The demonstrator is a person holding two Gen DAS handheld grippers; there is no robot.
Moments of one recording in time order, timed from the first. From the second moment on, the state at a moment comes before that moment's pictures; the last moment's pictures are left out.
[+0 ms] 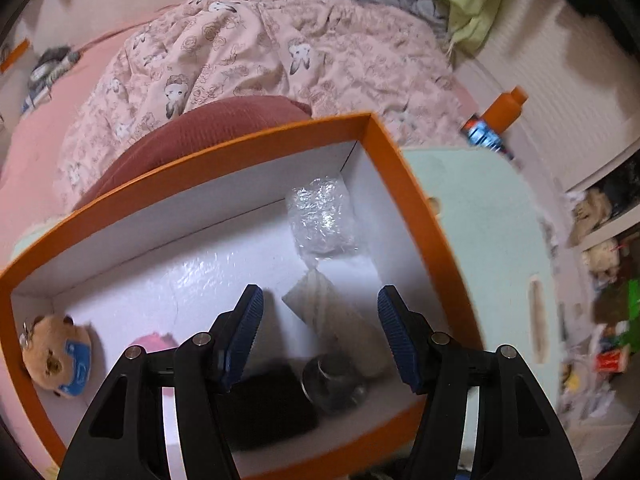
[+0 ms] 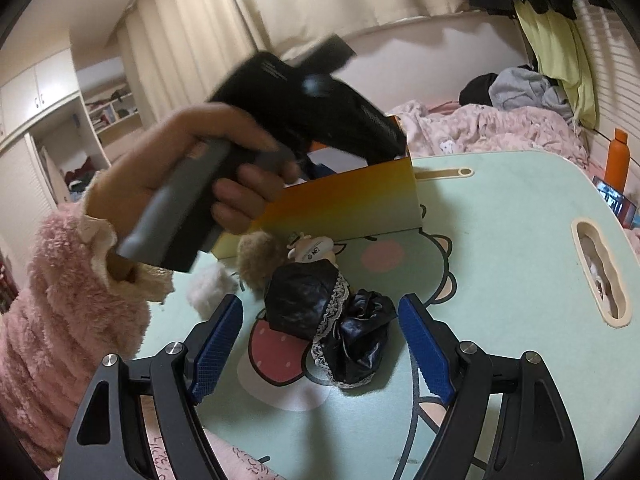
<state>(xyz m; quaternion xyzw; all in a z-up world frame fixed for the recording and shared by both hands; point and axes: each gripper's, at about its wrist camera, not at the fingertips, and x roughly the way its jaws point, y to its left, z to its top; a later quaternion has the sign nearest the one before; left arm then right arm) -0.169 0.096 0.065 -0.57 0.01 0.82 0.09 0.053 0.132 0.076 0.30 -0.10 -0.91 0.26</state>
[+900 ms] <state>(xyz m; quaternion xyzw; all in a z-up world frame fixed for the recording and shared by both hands) -0.104 0.039 0.151 -0.45 -0.05 0.88 0.16 0.052 0.134 0.073 0.31 -0.11 -0.91 0.26</state>
